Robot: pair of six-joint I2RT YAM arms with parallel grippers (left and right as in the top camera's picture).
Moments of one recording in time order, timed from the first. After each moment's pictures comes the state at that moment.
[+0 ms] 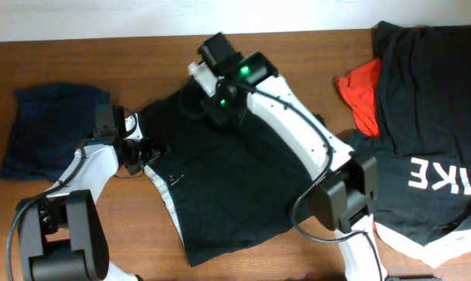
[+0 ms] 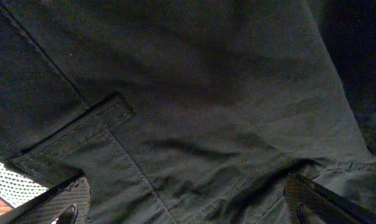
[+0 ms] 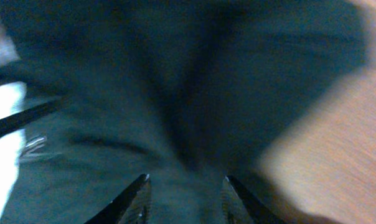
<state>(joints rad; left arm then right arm) 0.09 1.75 0.98 -0.44 0.40 -0.36 0.58 2.23 2.23 -1.16 -0.06 -0.08</state>
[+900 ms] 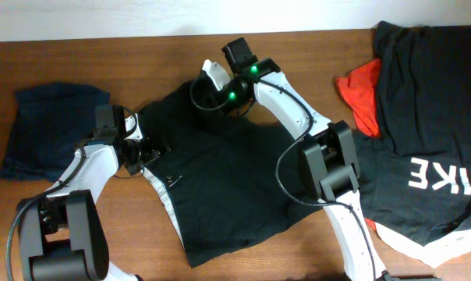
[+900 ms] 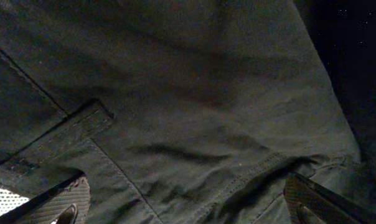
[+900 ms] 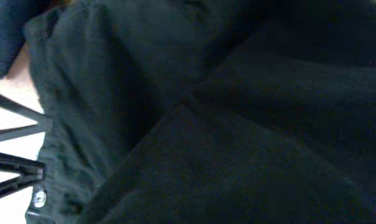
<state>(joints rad) 0.09 1.75 0.98 -0.45 0.40 -0.36 0.45 2.51 2.21 -0.84 -0.57 -0.11</state>
